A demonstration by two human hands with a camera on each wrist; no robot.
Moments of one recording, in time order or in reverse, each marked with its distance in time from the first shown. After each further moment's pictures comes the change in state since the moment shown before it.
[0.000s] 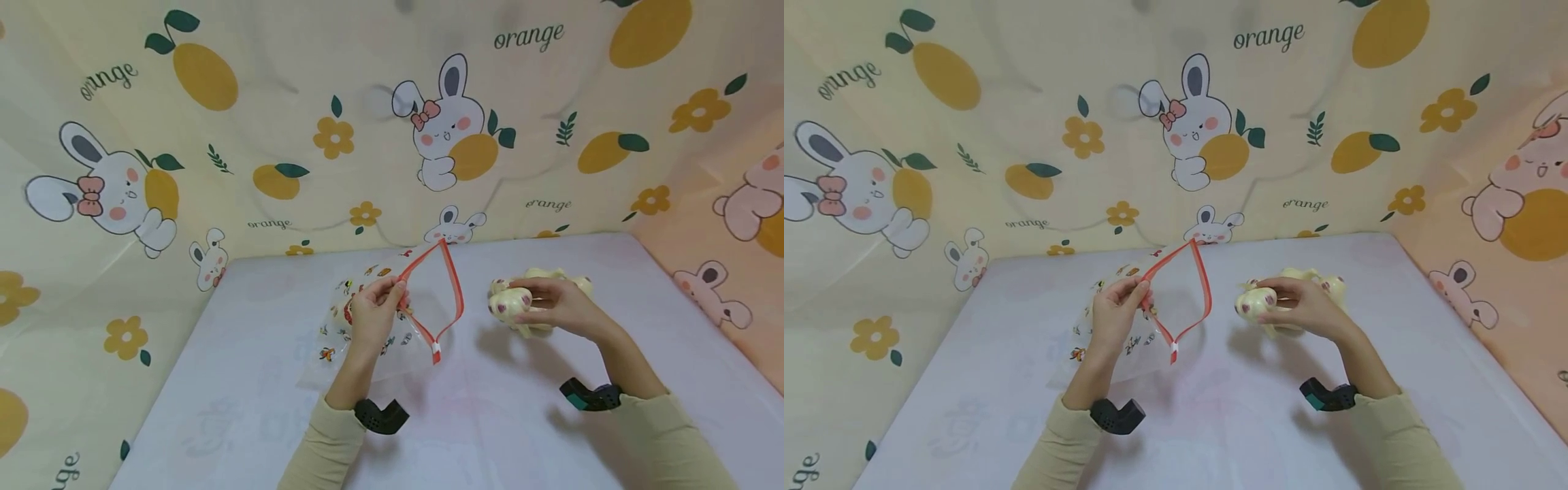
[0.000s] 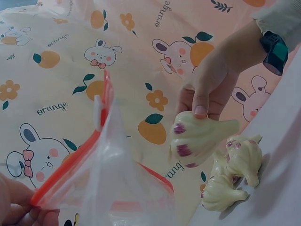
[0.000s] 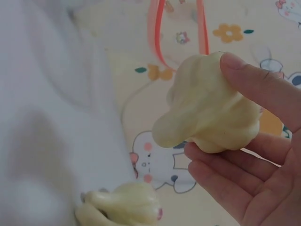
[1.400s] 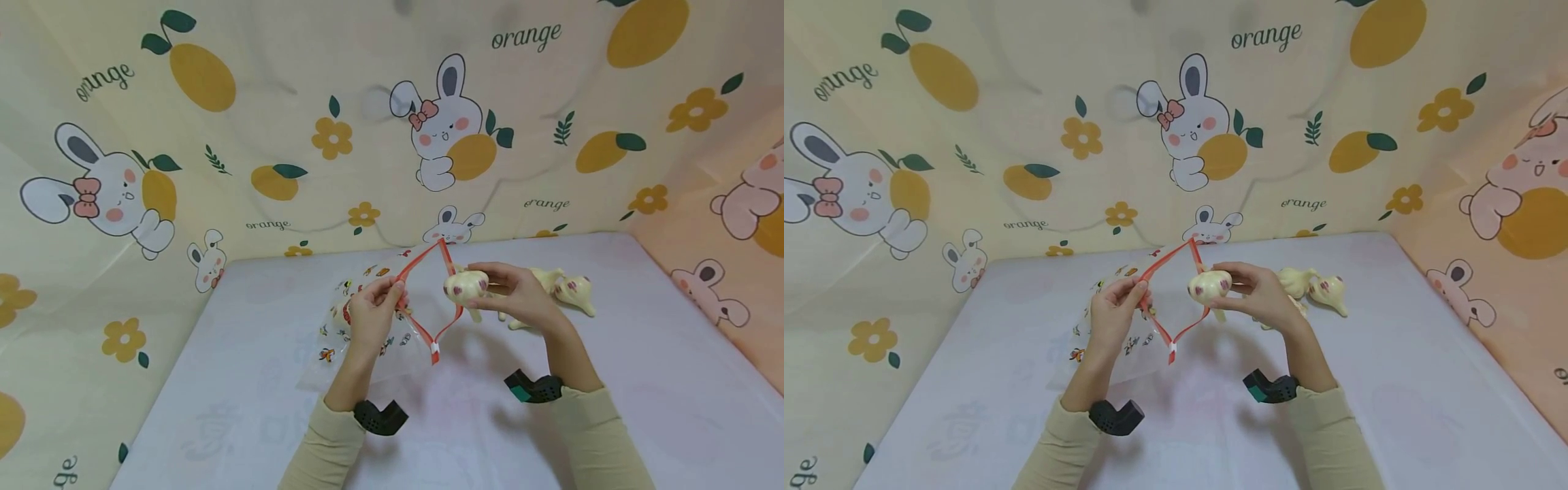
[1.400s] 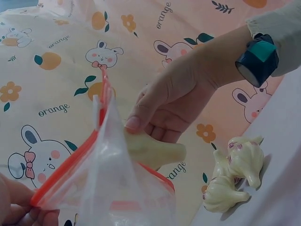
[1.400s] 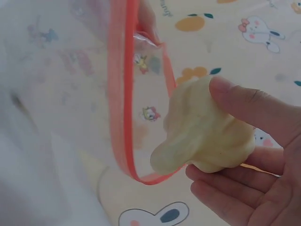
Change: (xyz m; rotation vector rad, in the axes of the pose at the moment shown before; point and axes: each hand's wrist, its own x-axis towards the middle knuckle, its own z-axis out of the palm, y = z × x) left_hand -0.001 0.000 0.000 -0.011 0.005 0.004; right_hand 0.031 -0.045 0.042 0.190 0.091 -0.065
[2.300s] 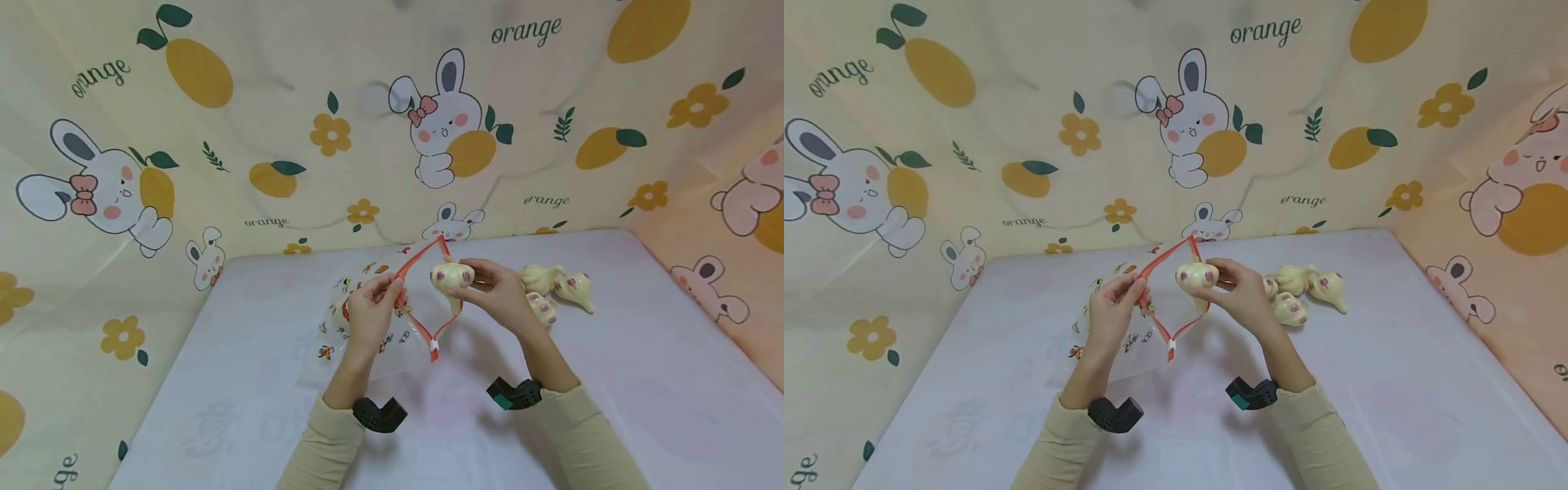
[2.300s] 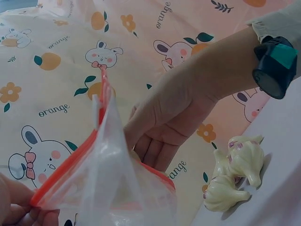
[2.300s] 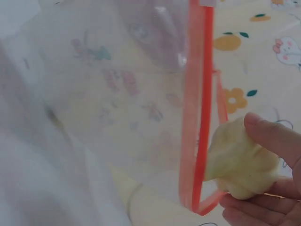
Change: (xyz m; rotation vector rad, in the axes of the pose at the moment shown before) left_hand 0.000 -0.001 -0.001 -0.005 -0.008 0.033; right_hand 0.010 -0.004 0.032 -0.035 0.206 0.079
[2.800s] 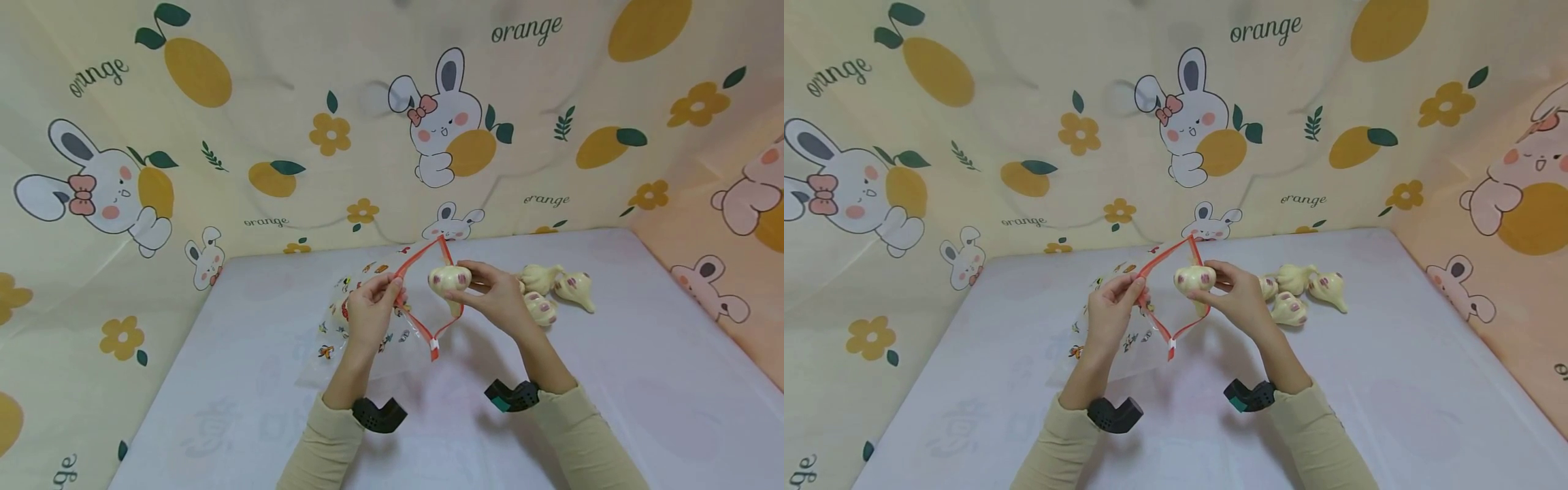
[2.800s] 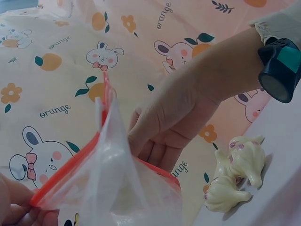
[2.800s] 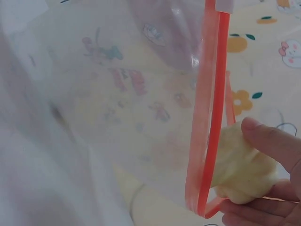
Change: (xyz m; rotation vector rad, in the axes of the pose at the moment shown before) left_hand 0.001 0.000 0.000 0.018 0.015 0.010; right_hand -0.003 -0.004 0.006 -0.050 0.011 -0.006
